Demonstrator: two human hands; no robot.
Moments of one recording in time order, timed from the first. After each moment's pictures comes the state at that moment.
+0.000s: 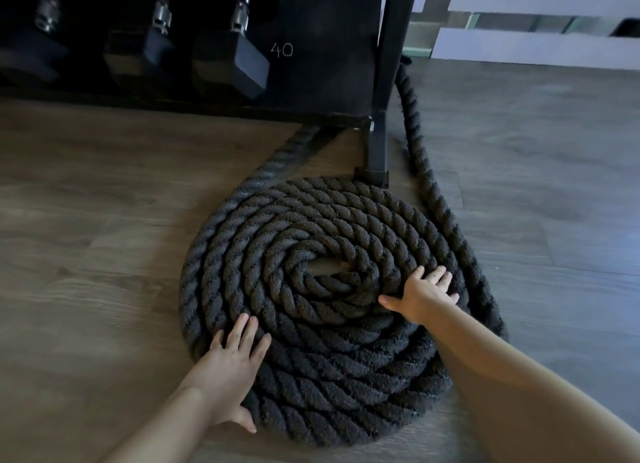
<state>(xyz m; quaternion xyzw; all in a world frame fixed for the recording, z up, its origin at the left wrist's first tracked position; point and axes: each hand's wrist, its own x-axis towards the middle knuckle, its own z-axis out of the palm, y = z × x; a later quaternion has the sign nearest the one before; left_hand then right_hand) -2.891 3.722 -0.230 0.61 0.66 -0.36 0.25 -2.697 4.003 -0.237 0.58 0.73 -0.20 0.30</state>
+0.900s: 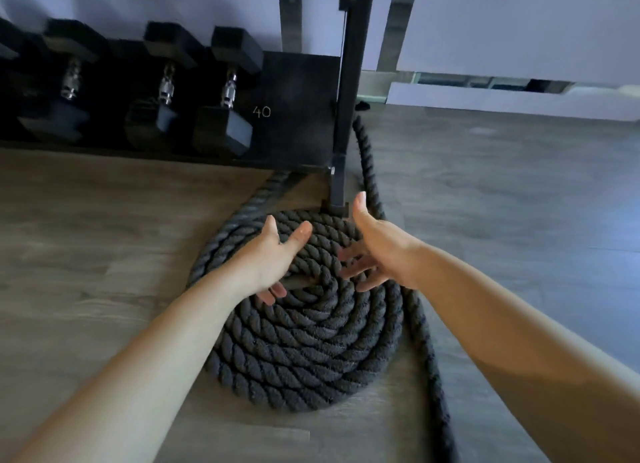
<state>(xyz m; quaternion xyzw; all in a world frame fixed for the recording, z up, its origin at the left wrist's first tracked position) -2.845 3.841 0.056 0.32 0.82 0.23 0.42 -2.693 3.962 0.077 0.48 0.60 -0.64 0.05</state>
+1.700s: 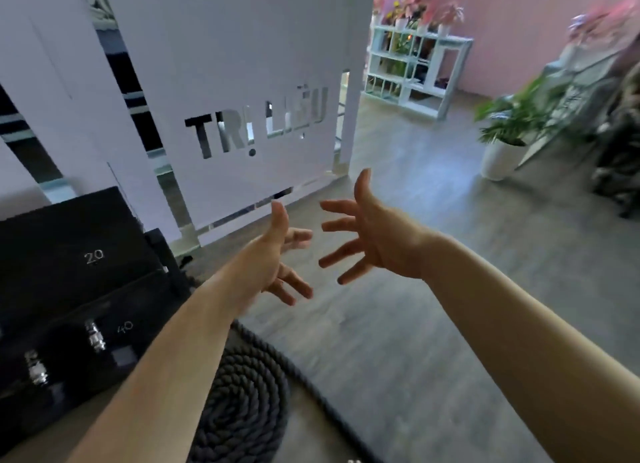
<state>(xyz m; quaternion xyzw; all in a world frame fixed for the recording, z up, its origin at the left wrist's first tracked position) -2.653 3.812 0.725 0.60 0.46 0.26 0.60 -2.455 3.795 0.775 0.51 0.50 -0.64 -0.28</state>
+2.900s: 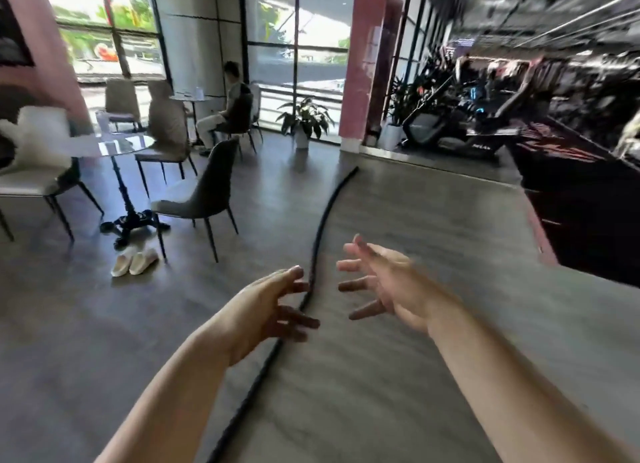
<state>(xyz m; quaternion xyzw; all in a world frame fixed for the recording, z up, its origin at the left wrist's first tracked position) -2.028 2.810 0.778 0.63 -0.15 -0.36 0.67 -2.118 2.621 0.807 0.70 -0.17 0.02 -0.69</state>
